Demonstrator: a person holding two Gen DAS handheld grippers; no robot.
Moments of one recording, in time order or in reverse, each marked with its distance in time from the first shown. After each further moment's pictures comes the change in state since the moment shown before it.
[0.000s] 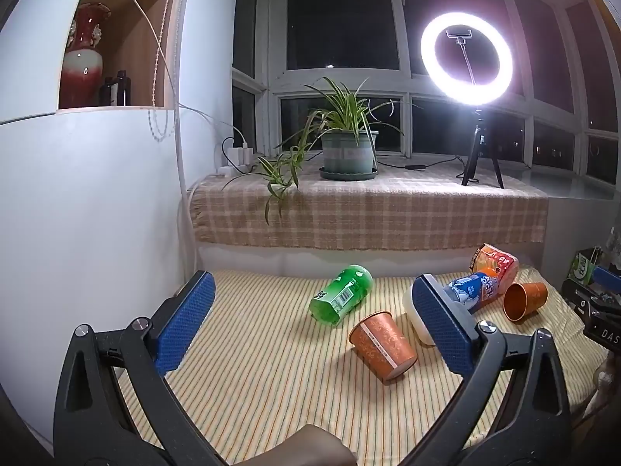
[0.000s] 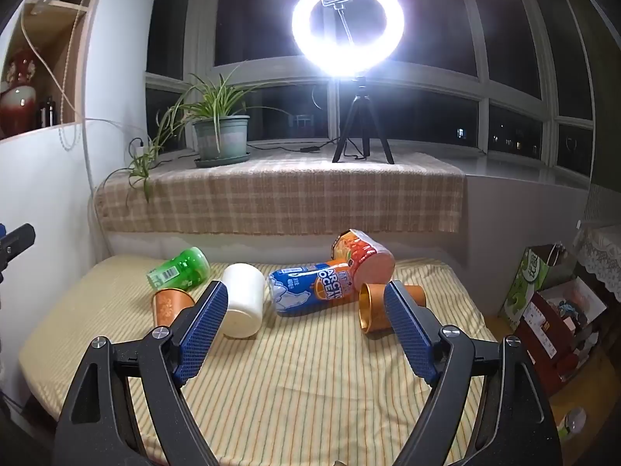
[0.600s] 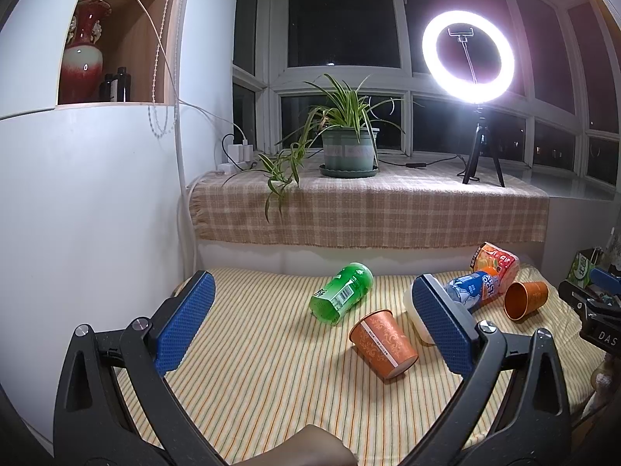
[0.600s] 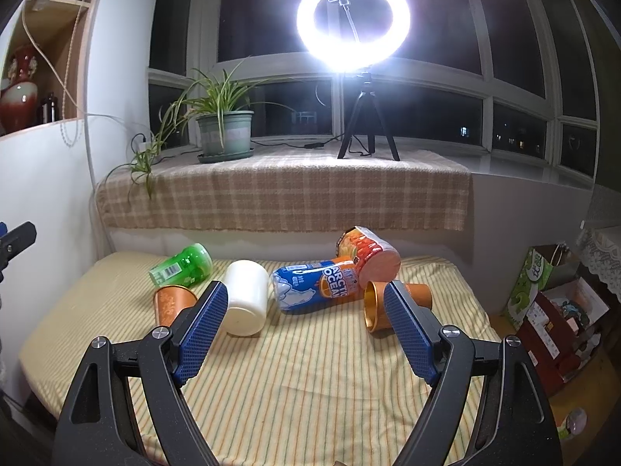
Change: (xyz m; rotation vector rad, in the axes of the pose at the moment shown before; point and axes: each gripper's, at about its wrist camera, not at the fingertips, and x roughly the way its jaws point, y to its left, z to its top) left arm 0.002 0.001 -0.002 -0.001 0.004 -0.002; right arm 0.006 0.005 -0.003 -0.006 0.013 0.009
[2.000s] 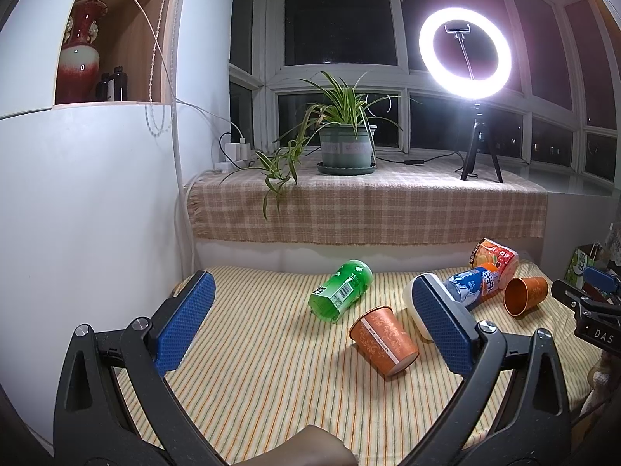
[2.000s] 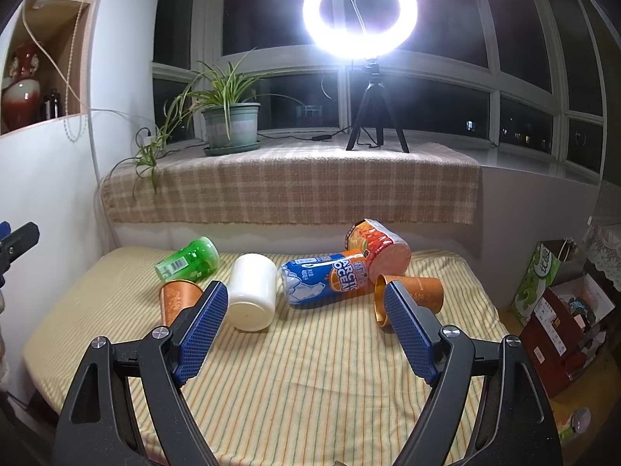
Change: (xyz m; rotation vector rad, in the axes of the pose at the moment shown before) left arm 0.002 -0.001 0.000 0.000 0.006 0.002; right arm 0.005 0.005 -0.002 0.003 0.026 0.022
